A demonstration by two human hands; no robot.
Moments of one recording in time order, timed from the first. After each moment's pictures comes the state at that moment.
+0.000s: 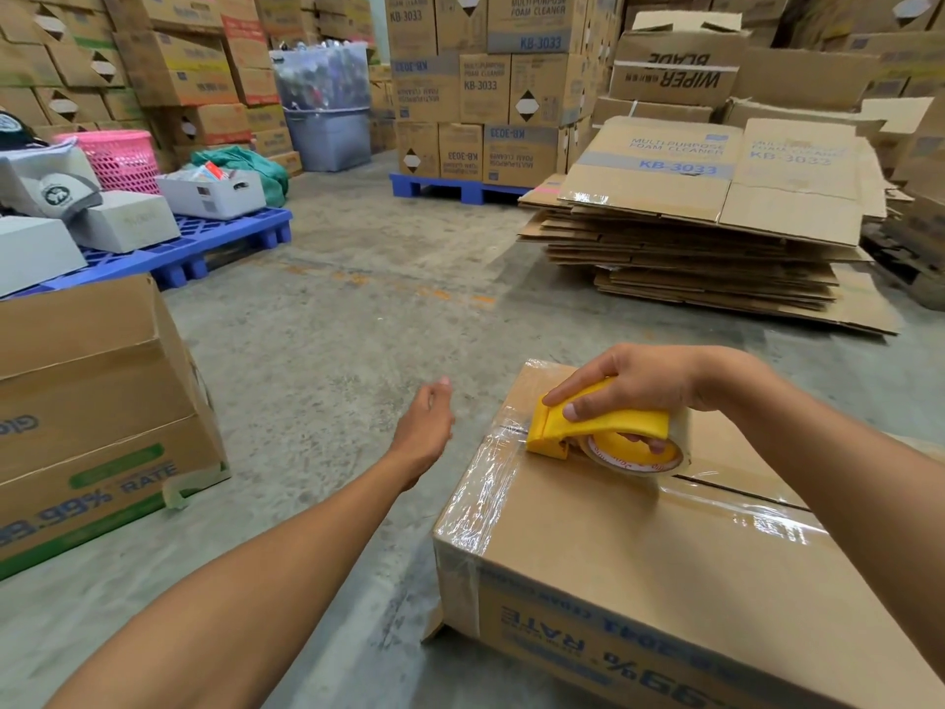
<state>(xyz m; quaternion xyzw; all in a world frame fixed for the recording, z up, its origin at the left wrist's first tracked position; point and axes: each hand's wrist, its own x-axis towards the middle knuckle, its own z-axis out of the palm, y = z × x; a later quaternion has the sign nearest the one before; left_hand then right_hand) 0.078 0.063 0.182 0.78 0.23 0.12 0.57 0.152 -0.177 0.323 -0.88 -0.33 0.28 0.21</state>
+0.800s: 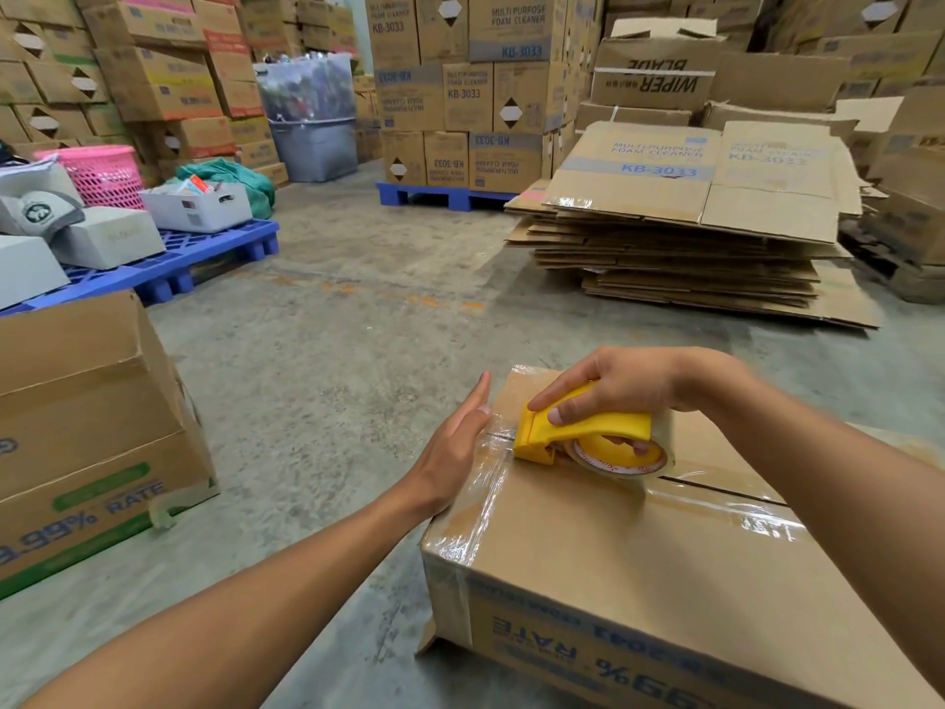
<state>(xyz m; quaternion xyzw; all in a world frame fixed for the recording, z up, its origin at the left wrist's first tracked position) 0.059 0.019 0.194 0.77 0.00 0.06 0.63 0.149 -0.177 0.325 -0.88 -0.34 0.28 0.20</state>
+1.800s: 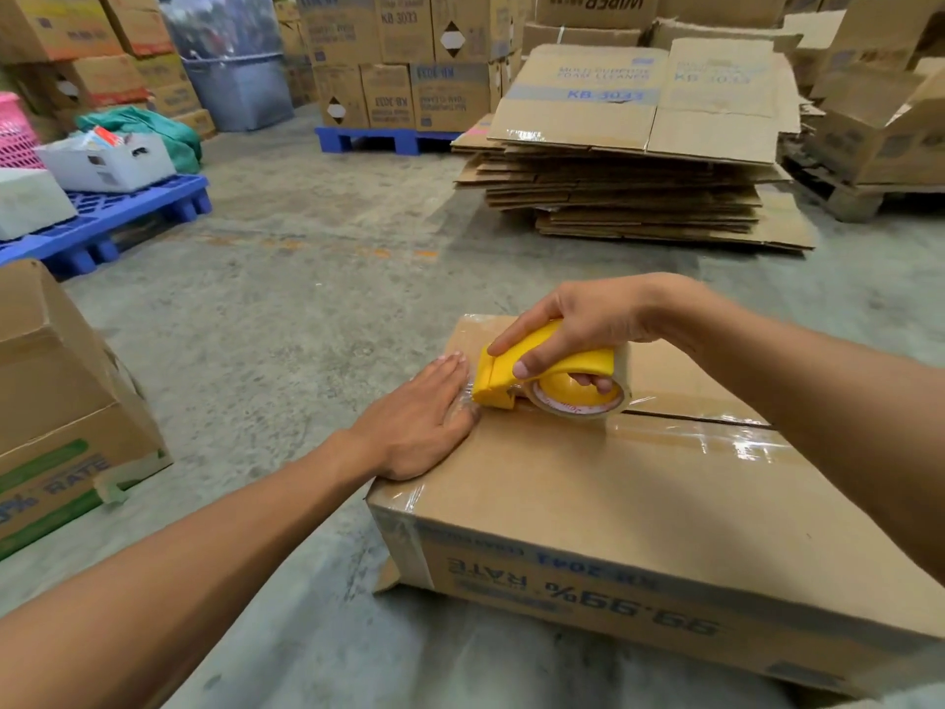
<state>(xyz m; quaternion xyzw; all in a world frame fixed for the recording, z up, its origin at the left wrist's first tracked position) 0.050 0.008 0.193 0.99 -0.08 -0.05 0.13 0.142 -0.210 0.320 -0.85 -0.34 0.33 0.26</state>
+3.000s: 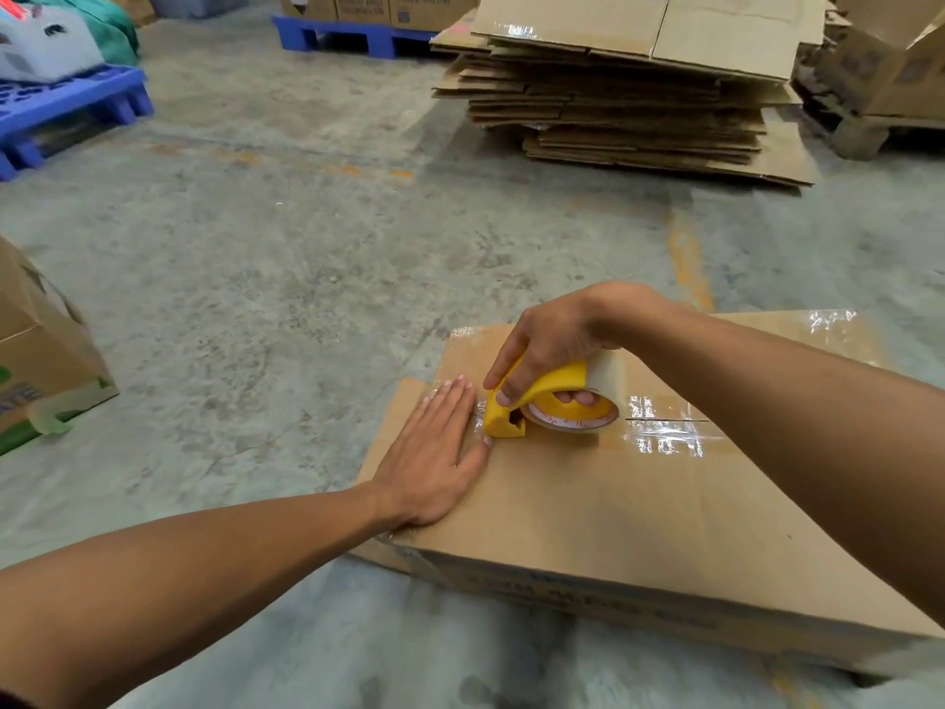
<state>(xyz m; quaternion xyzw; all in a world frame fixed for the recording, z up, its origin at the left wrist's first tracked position) 0.011 -0.056 0.077 0.98 -0.06 -0.02 0.21 0.136 -0.202 0.243 -0.85 -0.26 0.45 0.11</state>
